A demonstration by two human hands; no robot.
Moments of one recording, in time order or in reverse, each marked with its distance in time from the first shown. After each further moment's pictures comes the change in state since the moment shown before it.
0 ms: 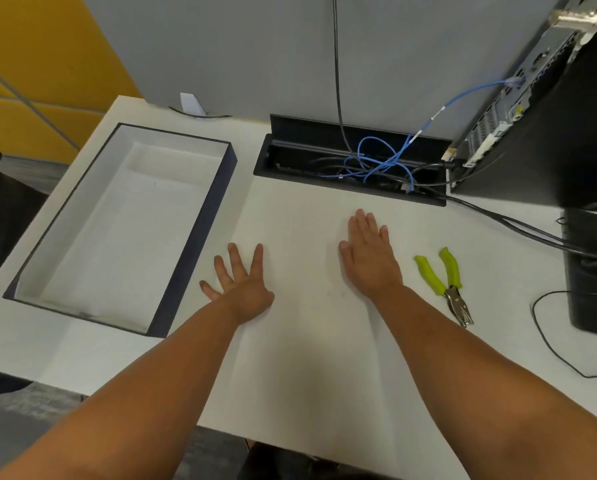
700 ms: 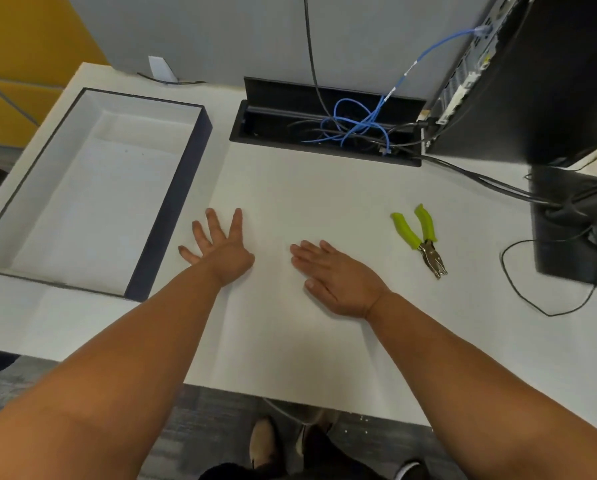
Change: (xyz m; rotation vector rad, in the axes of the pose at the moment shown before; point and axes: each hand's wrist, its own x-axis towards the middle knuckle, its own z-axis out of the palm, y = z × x) left_hand 0.000 -0.001 0.006 -0.021 0.096 0.000; right_hand -0.085 -0.006 0.018 0.020 -0.153 -0.590
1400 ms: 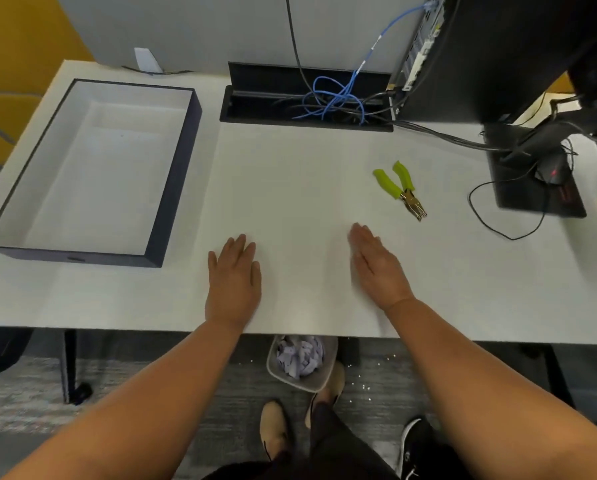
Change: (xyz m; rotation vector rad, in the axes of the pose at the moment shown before) left_hand -0.092 -0.058 0.088 -0.182 0.524 0.518; right_hand -0.095 -0.067 0.024 0.319 0.413 0.607
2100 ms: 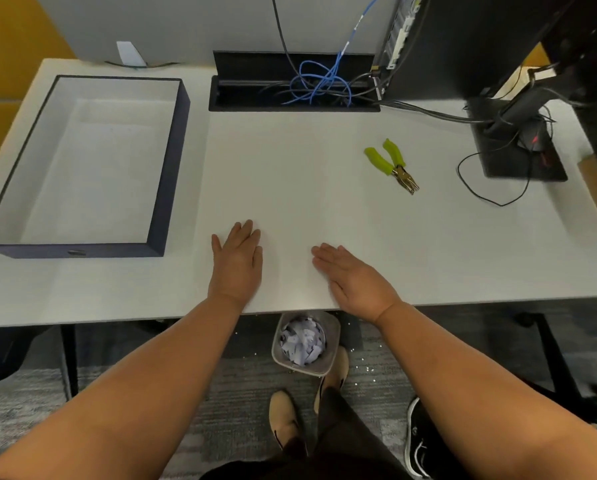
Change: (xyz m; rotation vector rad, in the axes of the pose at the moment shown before) left_hand 0.002 -0.010 0.000 -0.069 -0.031 0.121; right_hand -0.048 -0.023 0.039 -0.219 -0.129 -0.344
